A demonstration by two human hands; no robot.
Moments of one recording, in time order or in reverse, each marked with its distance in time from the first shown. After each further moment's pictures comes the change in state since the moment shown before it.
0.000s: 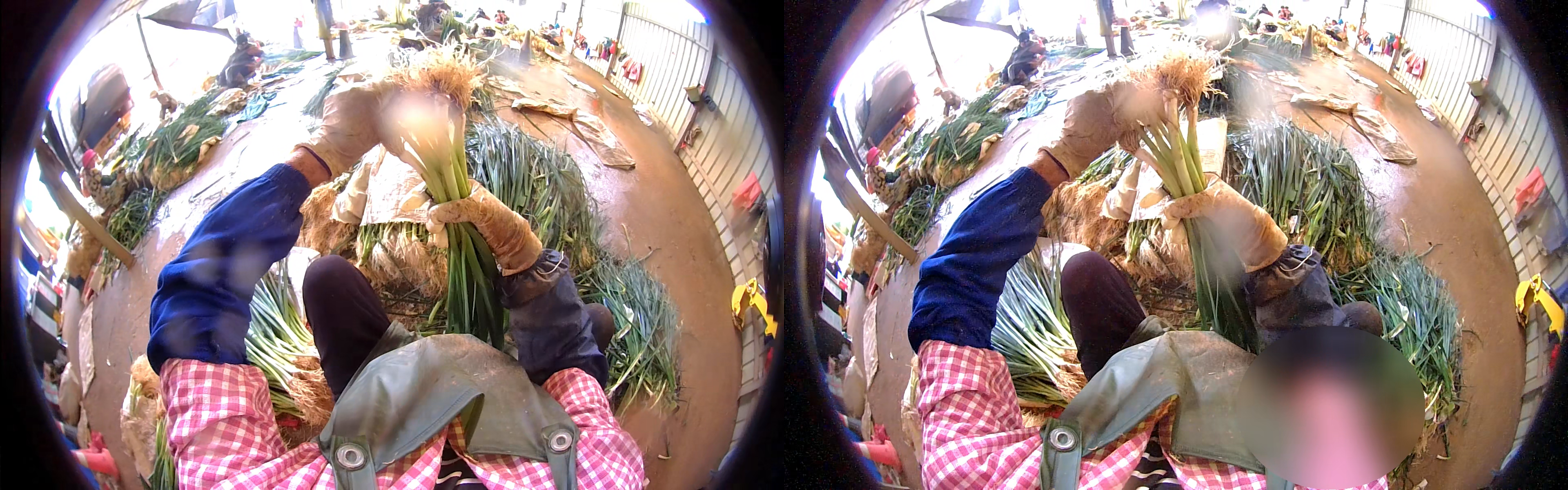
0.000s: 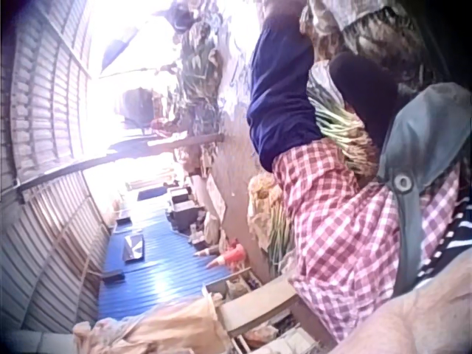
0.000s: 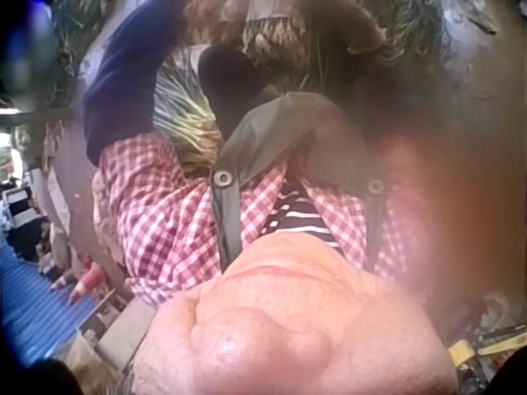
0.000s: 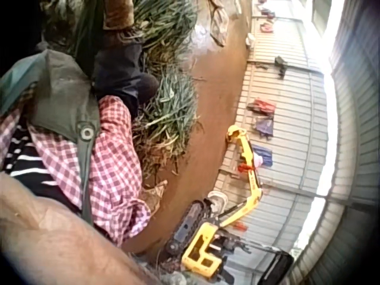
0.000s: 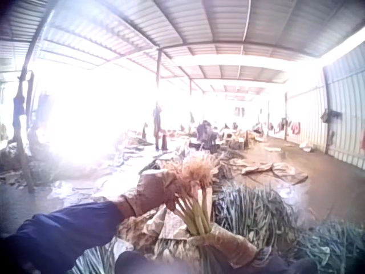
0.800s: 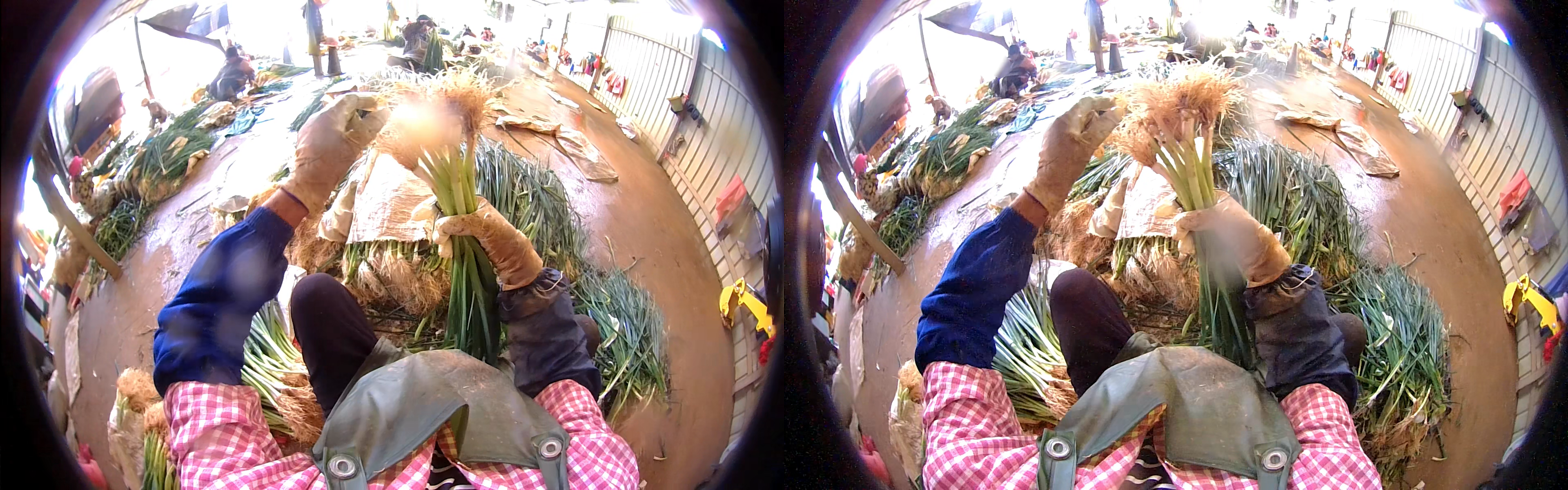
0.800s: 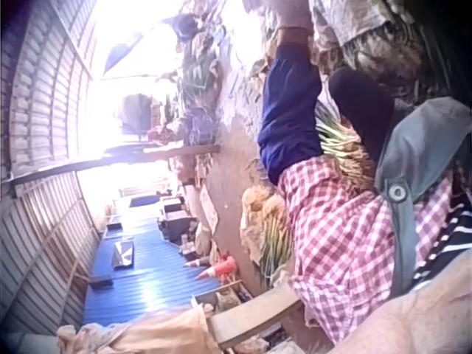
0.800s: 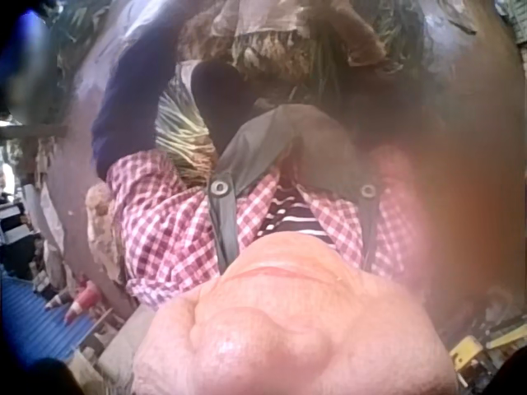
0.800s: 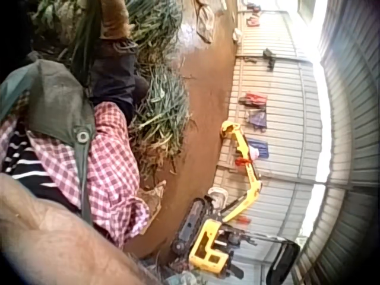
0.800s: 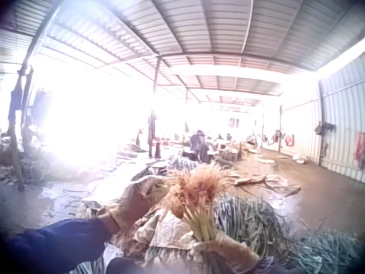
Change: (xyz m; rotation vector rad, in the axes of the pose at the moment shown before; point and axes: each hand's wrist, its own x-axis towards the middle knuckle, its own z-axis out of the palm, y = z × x) left_hand -0.010 0.012 -0.019 -0.674 0.157 -0.327; right_hand -0.002 0.001 -0.034 -0.119 0.113 -0.055
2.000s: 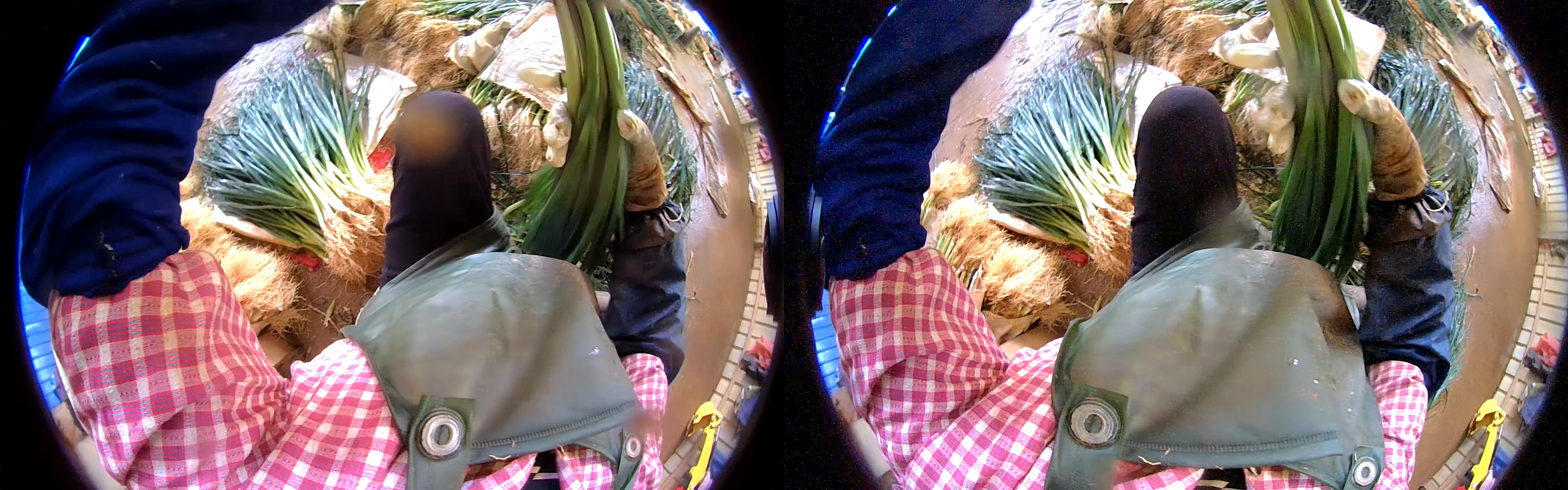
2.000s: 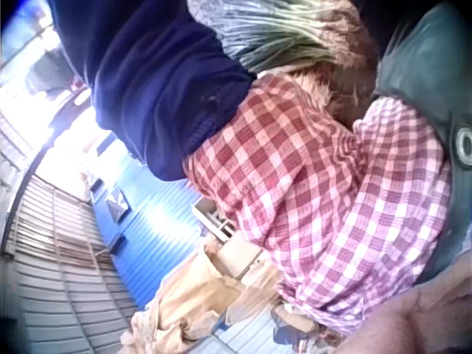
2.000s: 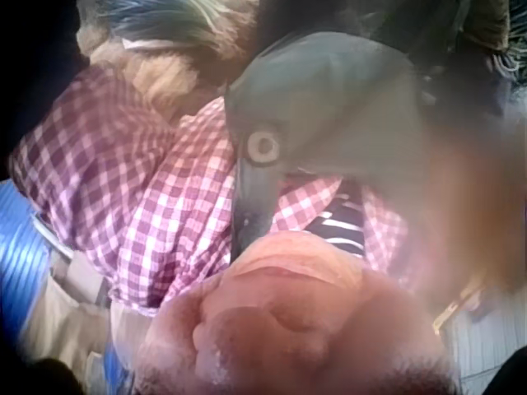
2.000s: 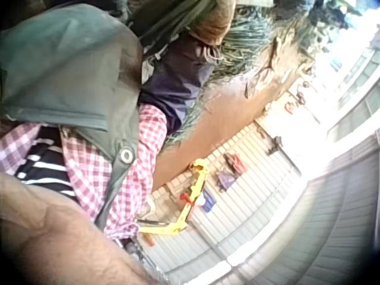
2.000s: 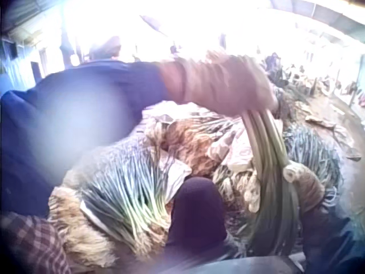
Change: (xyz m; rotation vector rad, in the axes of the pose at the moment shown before) left_hand -0.083 -0.093 -0.166 0.877 -0.455 0.357; right_hand 0.056 0.082 0.034 0.093 -0.417 0.289
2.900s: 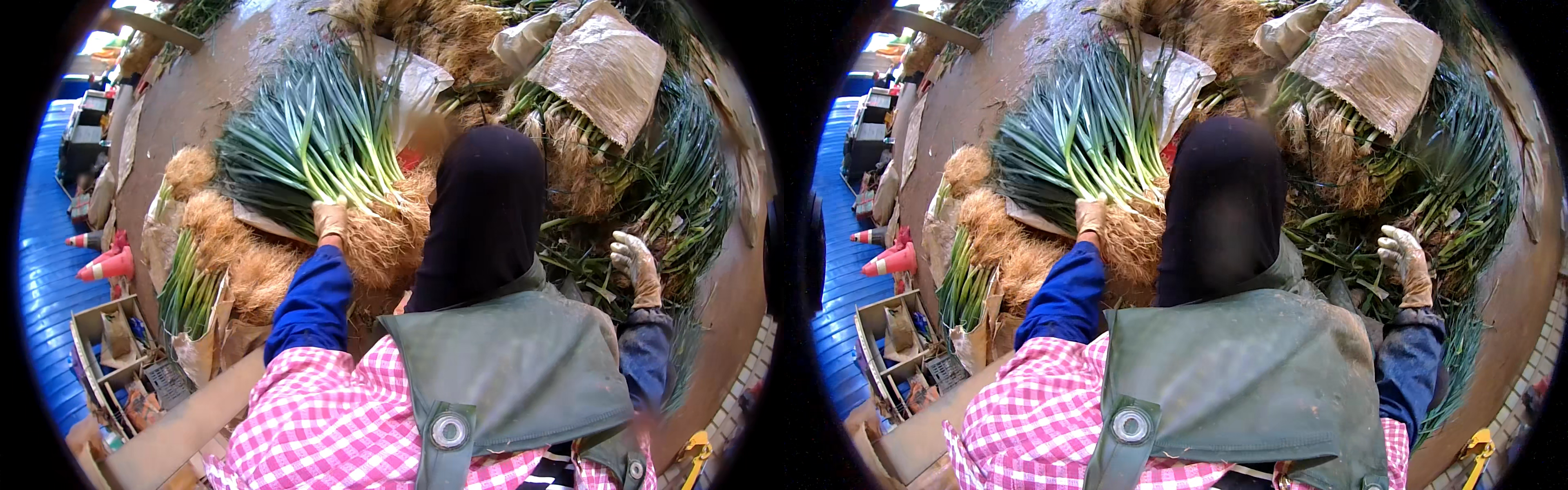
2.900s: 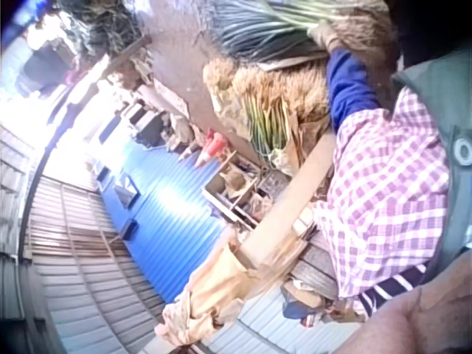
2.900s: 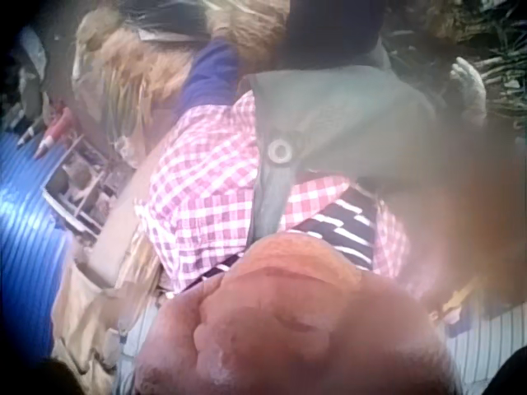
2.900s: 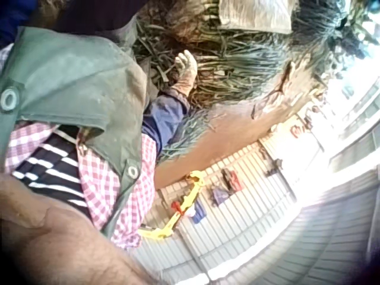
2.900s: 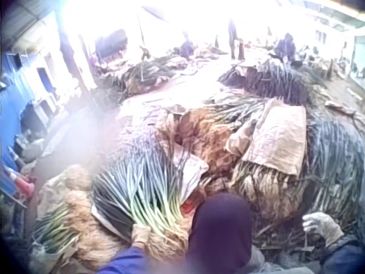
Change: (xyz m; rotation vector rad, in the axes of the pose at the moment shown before) left_hand -0.360 0.223 0.246 -0.512 -0.503 -2.153; right_hand -0.126 0.154 -0.209 -0.131 0.794 0.619
